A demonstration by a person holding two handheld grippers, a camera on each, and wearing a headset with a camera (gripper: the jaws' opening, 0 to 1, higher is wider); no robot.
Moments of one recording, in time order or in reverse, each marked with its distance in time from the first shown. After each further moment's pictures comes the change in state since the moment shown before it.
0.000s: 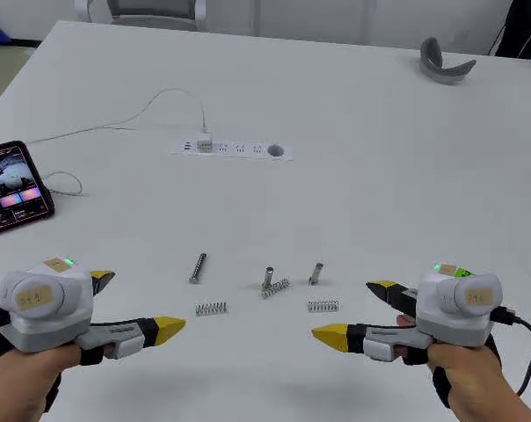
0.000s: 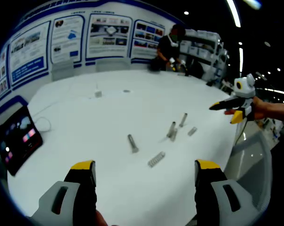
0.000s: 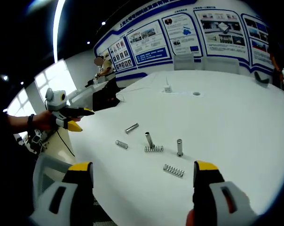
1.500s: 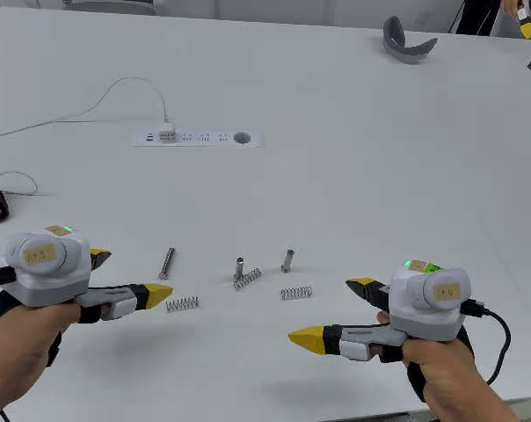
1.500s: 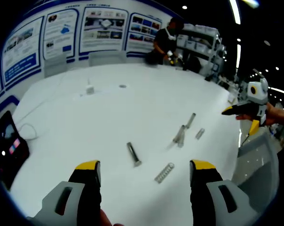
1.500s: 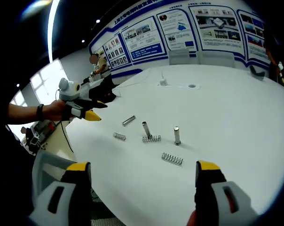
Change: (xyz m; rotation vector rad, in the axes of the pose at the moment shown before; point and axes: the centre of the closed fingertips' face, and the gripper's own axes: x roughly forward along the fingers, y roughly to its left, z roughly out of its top) left arm 0.065 0.010 0.013 0.019 0.062 -0.055; right arm -0.007 -0.002 -0.023 0.035 0.037 -0.032
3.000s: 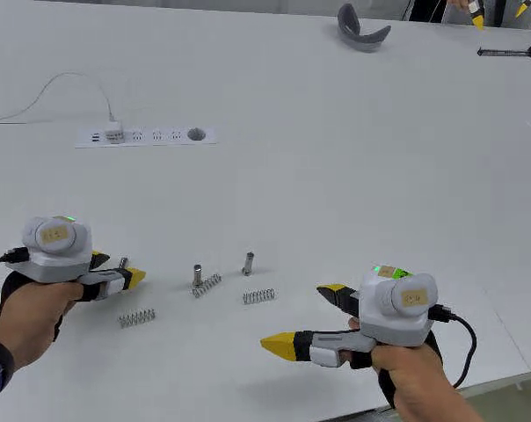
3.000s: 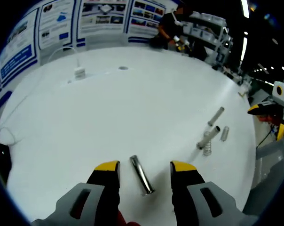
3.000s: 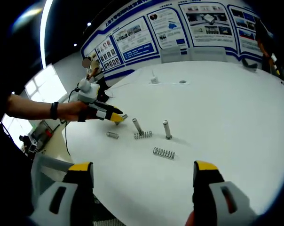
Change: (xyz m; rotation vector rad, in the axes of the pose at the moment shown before) left arm 0.096 0.019 -0.009 -0.018 0.134 0.022; right arm -0.006 -0.019 -0.011 0.067 -0.006 -0.040
